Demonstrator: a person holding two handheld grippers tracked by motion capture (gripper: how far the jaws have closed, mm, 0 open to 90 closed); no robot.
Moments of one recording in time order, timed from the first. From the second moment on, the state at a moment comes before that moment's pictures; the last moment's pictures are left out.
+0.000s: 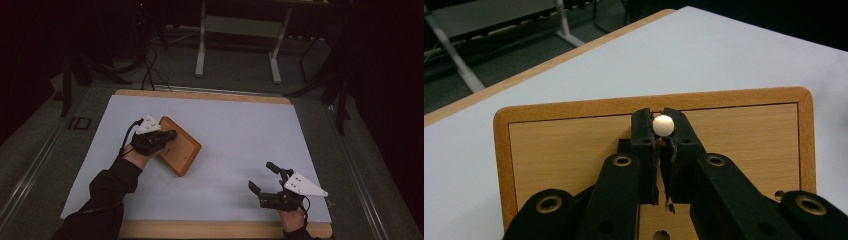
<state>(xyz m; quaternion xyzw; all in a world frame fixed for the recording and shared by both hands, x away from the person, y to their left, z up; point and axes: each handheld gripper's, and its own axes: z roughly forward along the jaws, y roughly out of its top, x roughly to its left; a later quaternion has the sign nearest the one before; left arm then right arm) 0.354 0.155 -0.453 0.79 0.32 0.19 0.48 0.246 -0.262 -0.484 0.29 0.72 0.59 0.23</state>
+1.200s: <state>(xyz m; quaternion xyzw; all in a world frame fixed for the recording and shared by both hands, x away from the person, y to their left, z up) 0.379 0.049 -0.484 0.83 0.28 0.14 0.46 0.244 -0.267 -0.483 0.28 0.72 0.59 0.24</state>
